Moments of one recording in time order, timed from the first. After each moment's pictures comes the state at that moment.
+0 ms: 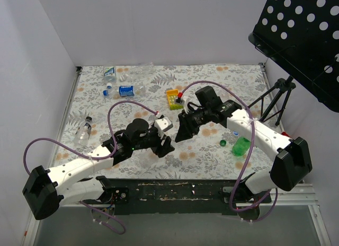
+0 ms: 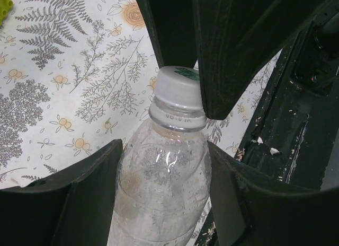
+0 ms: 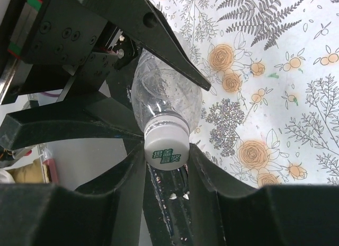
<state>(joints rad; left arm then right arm) -0.87 1.04 0.67 -0.09 0.27 -0.04 0.68 1.42 1.18 -0.63 -0.83 0.05</state>
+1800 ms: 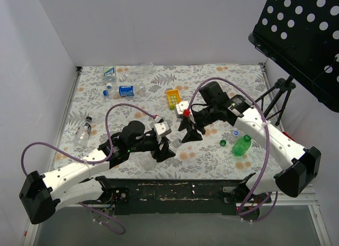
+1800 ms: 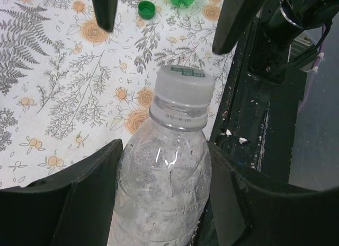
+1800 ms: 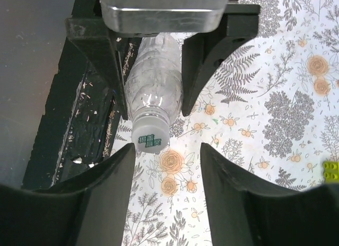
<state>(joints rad) -0.87 0.97 0.64 -0.06 0.42 -0.02 0.71 1.36 1.35 -0.93 -0.89 -0.82</state>
